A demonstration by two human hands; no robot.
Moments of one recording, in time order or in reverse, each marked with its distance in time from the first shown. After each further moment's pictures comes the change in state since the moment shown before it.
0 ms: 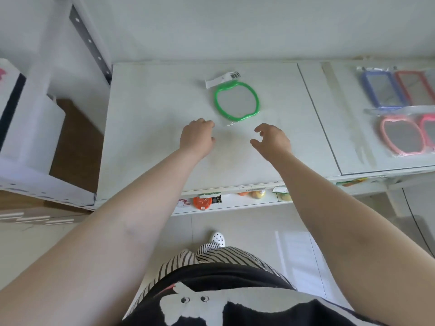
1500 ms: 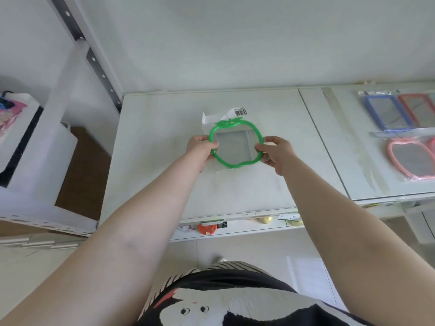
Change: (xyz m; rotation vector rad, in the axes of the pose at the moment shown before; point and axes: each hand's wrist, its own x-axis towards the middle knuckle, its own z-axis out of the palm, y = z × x) left_hand 0.036 0.011 -0.016 -1.418 -0.020 -0.584; right_hand 0.035 -0.008 -0.023 1.100 -0.156 0.385
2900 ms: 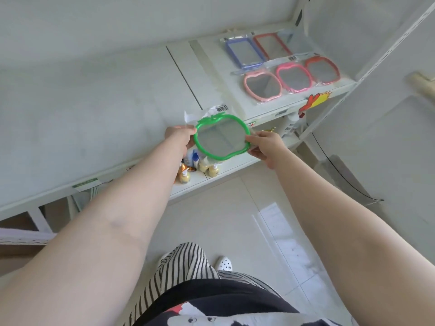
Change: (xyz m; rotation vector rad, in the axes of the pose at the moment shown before) left_hand -0.161 -0.134 0.263 0.094 -0.108 -0.090; right_hand -0.140 0.125 -0.334 0.198 0.232 0.042
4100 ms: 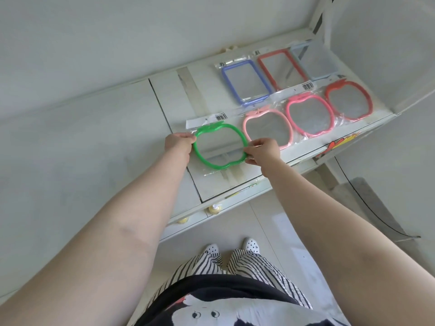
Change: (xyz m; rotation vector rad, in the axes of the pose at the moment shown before) left_hand 0.169 0.096 0.135 0.227 0.160 0.021; right_hand 0.234 -0.093 0.003 -0.205 0.118 0.020
